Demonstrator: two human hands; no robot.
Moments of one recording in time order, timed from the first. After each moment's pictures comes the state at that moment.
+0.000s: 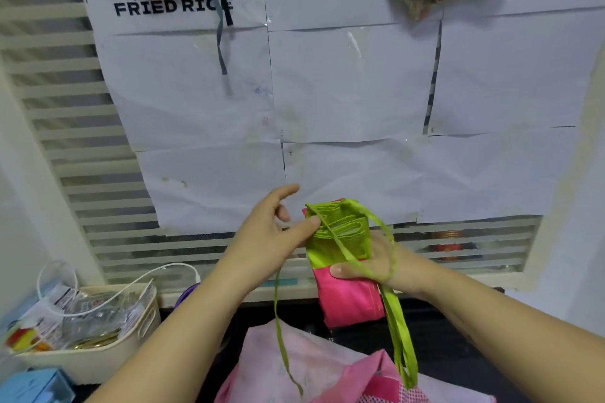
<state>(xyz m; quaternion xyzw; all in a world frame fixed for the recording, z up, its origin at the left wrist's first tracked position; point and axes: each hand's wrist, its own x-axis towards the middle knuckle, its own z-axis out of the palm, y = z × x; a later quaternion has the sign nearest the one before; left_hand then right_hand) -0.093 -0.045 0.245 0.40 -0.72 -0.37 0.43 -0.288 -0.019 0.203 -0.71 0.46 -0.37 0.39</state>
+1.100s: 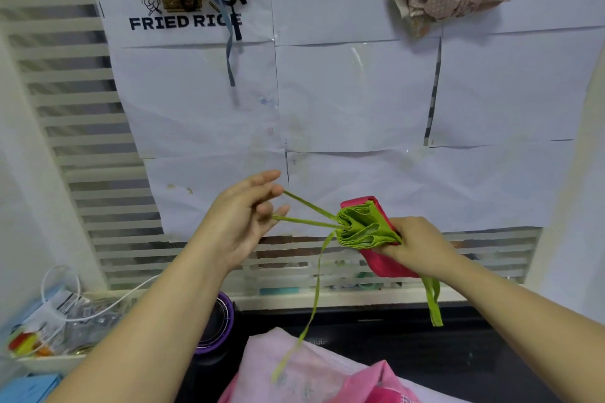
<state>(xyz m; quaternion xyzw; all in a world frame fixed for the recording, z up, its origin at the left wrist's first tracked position) -0.079 -0.059 0.281 0.30 -0.45 -0.64 0.54 -0.334 -0.038 0.212 -0.69 0.68 -0.25 0.04</state>
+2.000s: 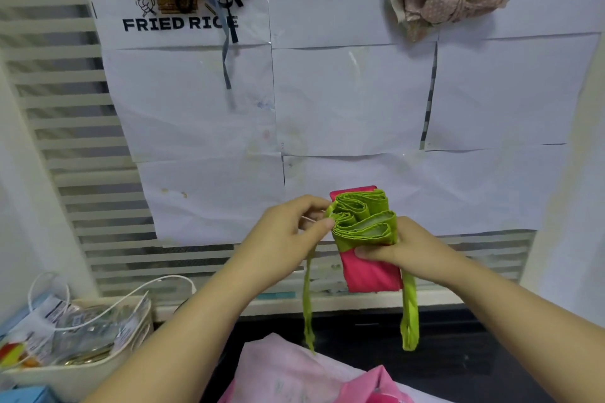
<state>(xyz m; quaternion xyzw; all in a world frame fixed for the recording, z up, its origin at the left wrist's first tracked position) -0.101 -0.052 0.261 0.34 -0.83 -0.27 0.36 -0.317 -0.023 0.231 -0.69 0.57 -0.37 0.25</state>
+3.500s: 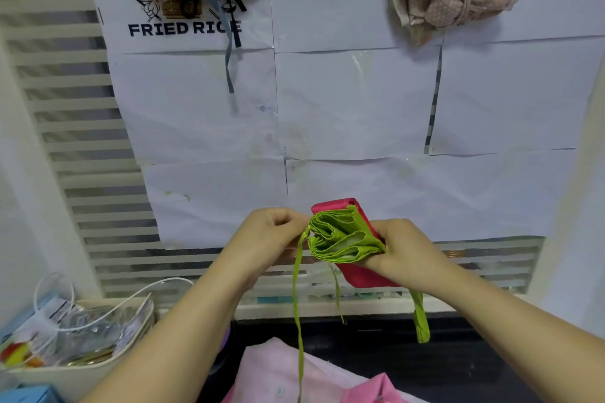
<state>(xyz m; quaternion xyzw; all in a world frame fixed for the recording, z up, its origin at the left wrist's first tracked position) -0.095 -0.054 0.267 0.42 -0.66 -0.49 0.38 -0.298 -0.020 0.237 -0.71 0.61 -0.32 0.13</state>
